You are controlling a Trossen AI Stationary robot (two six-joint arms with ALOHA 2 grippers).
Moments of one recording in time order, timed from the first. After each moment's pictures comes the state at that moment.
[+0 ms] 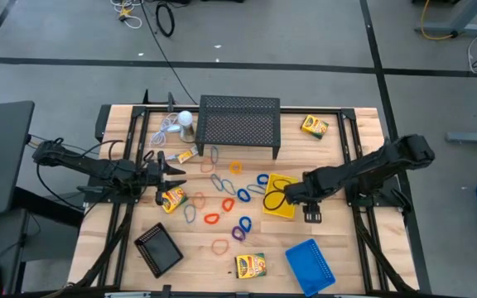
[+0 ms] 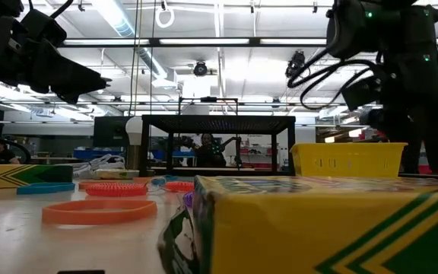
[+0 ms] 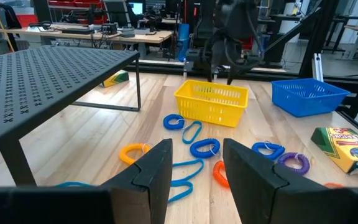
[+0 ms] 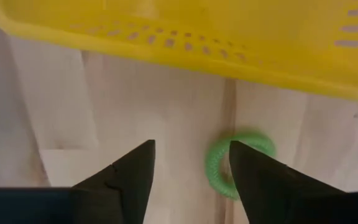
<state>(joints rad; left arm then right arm) -0.27 0.24 0.01 0.14 -0.40 -0.06 0.23 1.51 0.82 -0.90 -0.04 0.25</state>
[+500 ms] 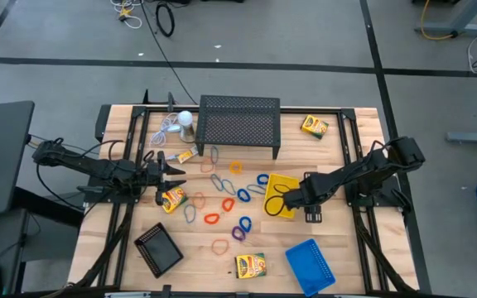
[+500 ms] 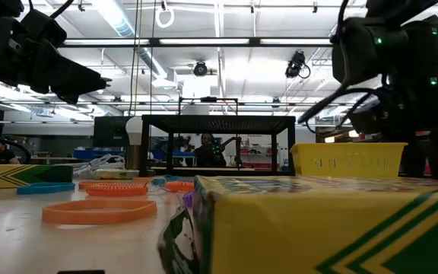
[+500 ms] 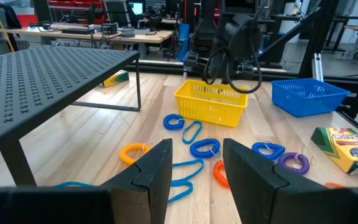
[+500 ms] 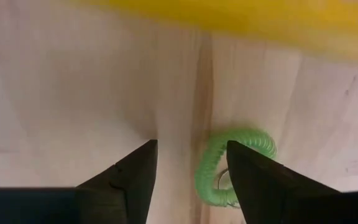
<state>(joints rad) -0.27 0.24 0.01 0.13 -0.40 -0.06 0.25 1.60 0.80 -0.94 0.06 0.29</state>
